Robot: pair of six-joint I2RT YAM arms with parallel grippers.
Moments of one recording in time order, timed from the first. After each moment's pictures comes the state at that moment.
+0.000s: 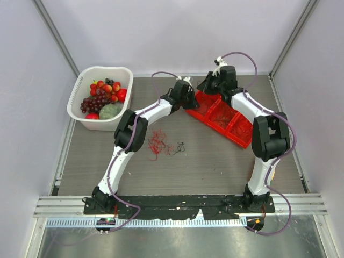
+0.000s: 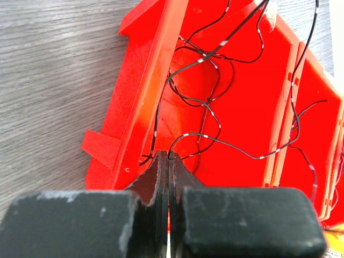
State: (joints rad) left arm -0.61 2.44 1.99 -0.12 0.19 -0.63; right arm 0.23 1.92 1.46 0.00 -0.30 0.44
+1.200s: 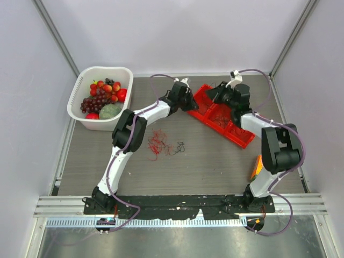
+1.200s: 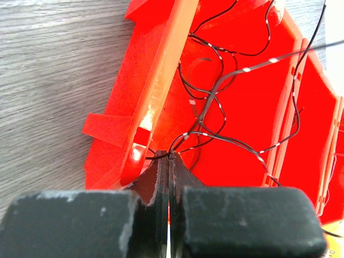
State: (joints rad) left arm -0.61 2.41 1.90 -0.07 0.21 -0.68; right arm 0.15 1.75 1.01 0.58 -0.39 0.57
